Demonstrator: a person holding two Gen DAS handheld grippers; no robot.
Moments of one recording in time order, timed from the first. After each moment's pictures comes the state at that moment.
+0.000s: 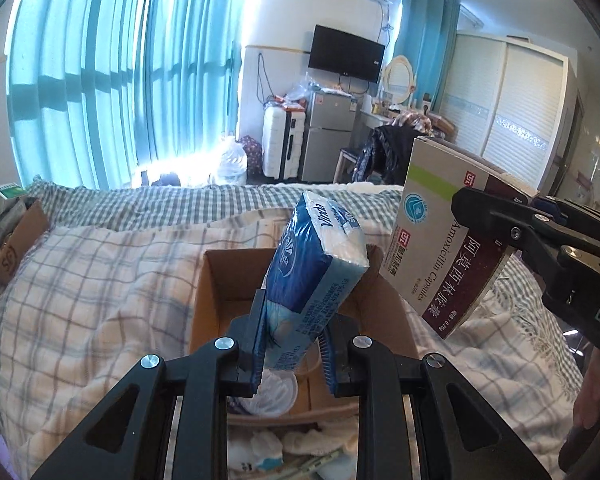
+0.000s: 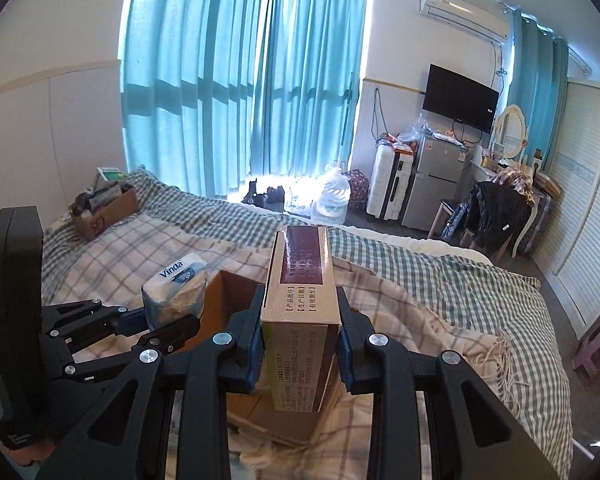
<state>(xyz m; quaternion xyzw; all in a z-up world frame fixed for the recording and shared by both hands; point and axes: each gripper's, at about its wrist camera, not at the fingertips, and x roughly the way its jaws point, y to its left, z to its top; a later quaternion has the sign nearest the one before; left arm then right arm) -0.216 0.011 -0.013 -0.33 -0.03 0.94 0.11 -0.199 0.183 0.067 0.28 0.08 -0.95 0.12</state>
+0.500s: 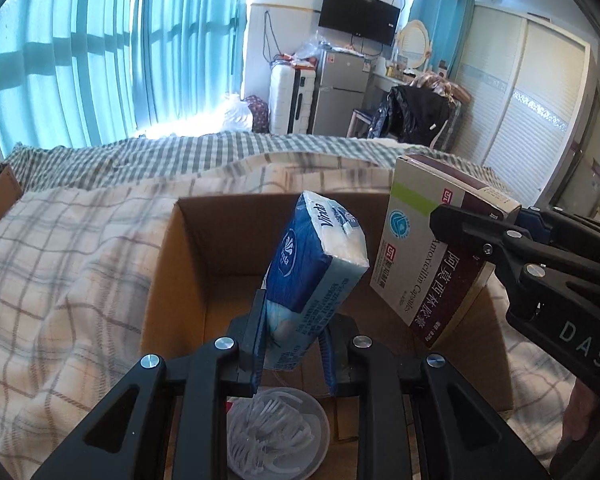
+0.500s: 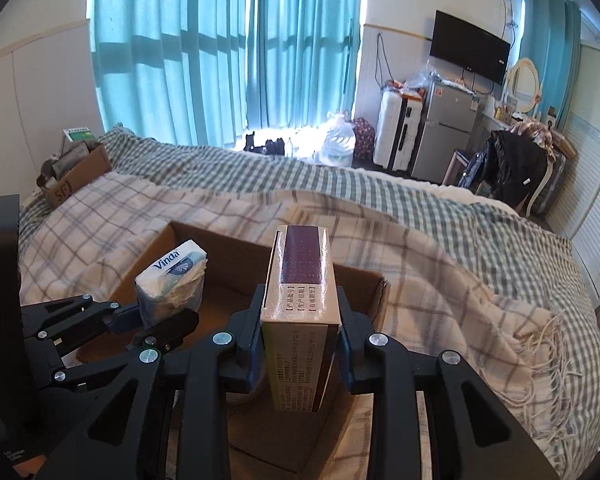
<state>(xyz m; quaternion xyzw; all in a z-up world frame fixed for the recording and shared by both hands) -0.281 0.022 -0.097 -0.39 -0.02 0.91 0.10 -0.294 0.184 -0.037 0.36 0.07 -0.92 0.12</state>
